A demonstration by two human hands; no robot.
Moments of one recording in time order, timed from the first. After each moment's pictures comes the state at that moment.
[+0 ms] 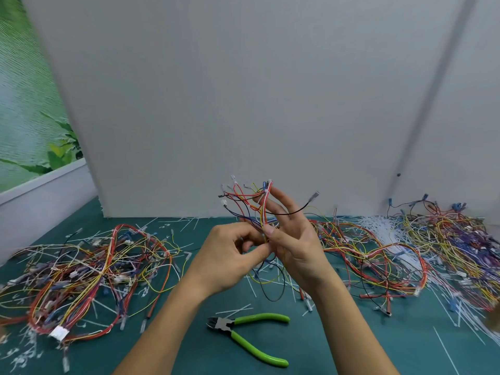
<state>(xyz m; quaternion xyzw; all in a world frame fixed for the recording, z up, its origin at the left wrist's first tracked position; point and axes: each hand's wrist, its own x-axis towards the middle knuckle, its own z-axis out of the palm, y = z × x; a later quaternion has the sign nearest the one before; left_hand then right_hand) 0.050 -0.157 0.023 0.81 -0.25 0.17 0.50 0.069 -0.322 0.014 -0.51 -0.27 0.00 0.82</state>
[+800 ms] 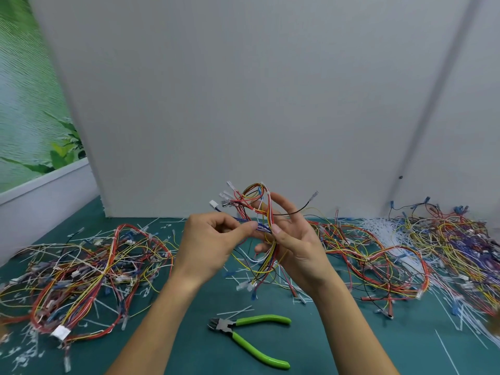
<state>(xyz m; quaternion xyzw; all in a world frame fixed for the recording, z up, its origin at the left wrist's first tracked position) 0.056 -0.144 0.035 0.76 -0.11 0.22 0.61 0.072 -0.322 0.009 -0.44 -0.30 0.06 0.85</state>
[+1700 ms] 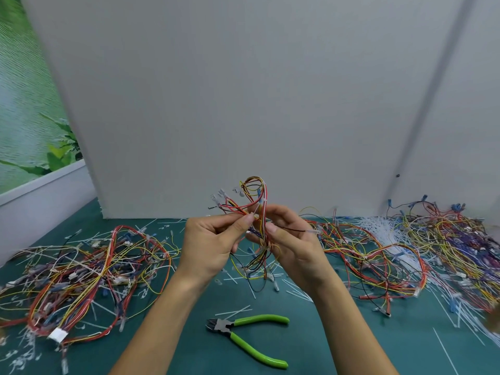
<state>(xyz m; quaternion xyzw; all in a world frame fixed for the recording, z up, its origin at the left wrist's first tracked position) 0.054 -0.155 0.032 0.67 -0.18 0.22 0.69 0.063 -0.320 0.016 -0.47 -0.27 0.02 0.84</state>
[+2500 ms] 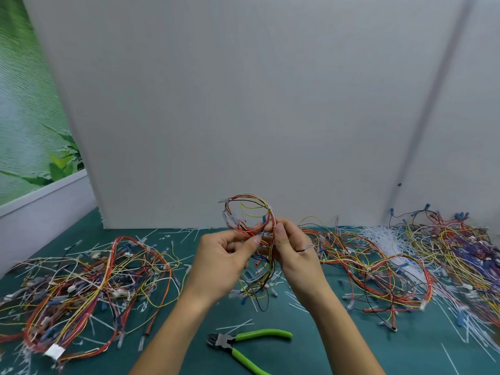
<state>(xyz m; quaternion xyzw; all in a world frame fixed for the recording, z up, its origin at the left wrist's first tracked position) 0.061 -0.158 0.019 0.73 -0.15 0.16 0.65 0.069 -0.309 0.010 -0.59 -0.20 -0.10 0.78</state>
